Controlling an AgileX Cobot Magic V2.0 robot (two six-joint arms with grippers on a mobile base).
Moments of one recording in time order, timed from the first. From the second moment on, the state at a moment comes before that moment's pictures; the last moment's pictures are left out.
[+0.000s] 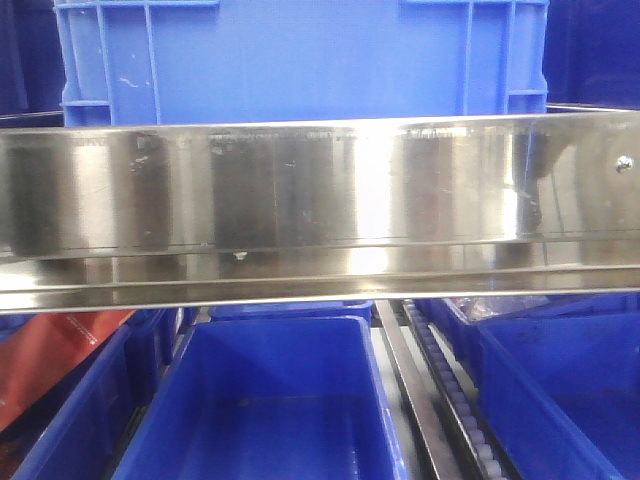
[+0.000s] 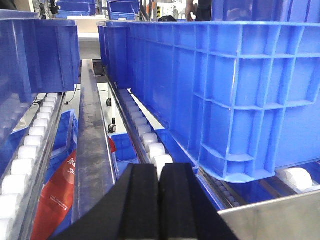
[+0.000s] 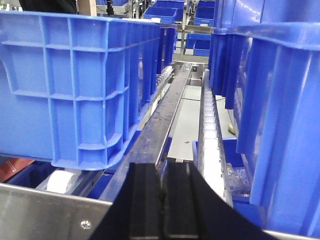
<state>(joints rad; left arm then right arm) -0.23 0.34 -0.31 0.08 0.15 -0.10 0.13 0.36 -0.31 -0.02 0.13 0.01</state>
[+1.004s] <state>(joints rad) 0.01 0.01 0.00 -0.01 0.07 -0.05 0.13 0.36 -0.31 -0.02 0.13 0.01</state>
